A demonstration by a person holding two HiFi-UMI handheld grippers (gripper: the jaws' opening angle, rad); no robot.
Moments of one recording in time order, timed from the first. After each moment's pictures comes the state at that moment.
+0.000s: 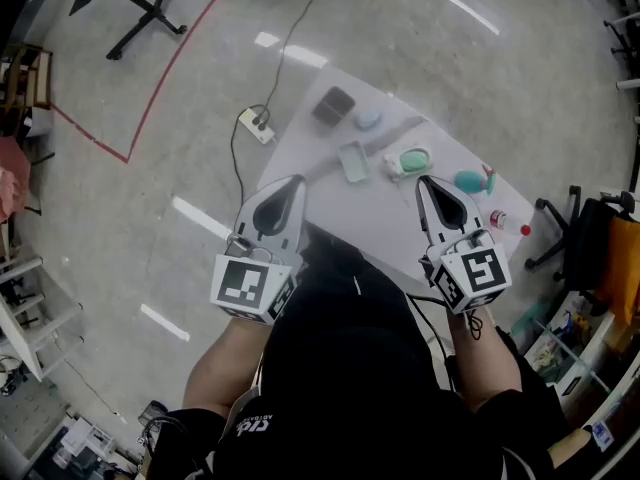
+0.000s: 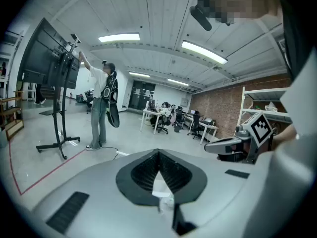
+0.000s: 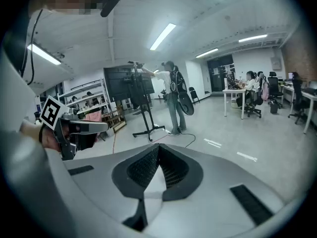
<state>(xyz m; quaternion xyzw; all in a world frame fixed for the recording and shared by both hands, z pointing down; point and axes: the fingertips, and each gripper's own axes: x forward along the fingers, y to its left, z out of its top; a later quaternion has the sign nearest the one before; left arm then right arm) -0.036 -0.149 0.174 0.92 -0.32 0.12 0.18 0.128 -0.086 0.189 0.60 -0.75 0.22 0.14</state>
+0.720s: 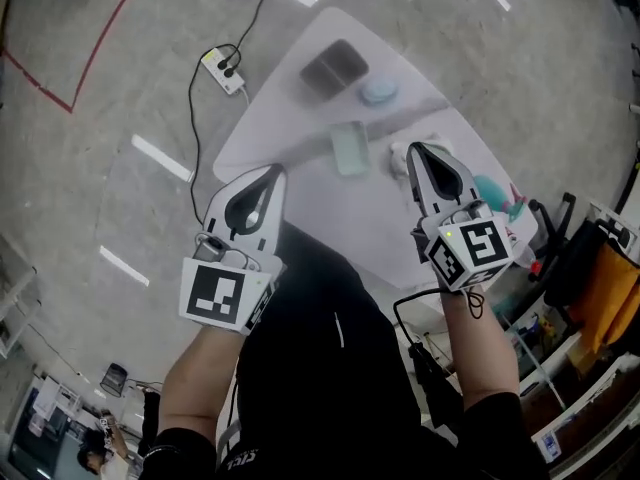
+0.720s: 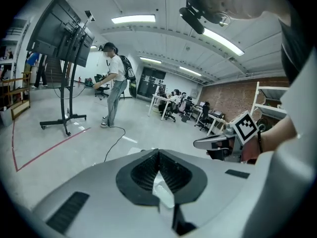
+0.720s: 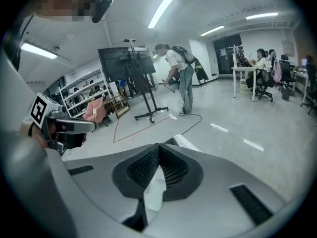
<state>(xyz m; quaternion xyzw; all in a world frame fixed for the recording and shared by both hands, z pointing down) -0.038 -0.196 0.370 0.89 -0.34 0.17 0.25 0.141 -0.176 0.401 0.55 -0.76 0.29 0.19</state>
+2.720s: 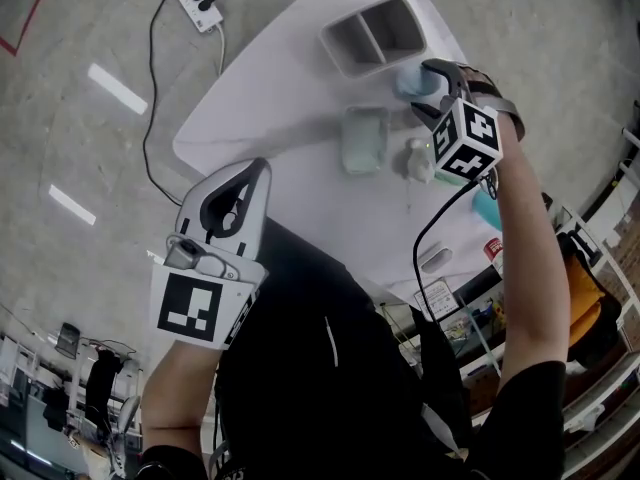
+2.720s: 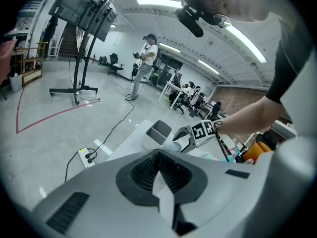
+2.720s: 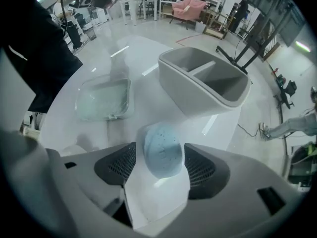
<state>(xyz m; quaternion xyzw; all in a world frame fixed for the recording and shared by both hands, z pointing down) -0.067 -0.189 0.502 0.83 -0.36 0.18 0.37 0.177 -0.218 0.659 0.05 -0.72 0.03 0.69</state>
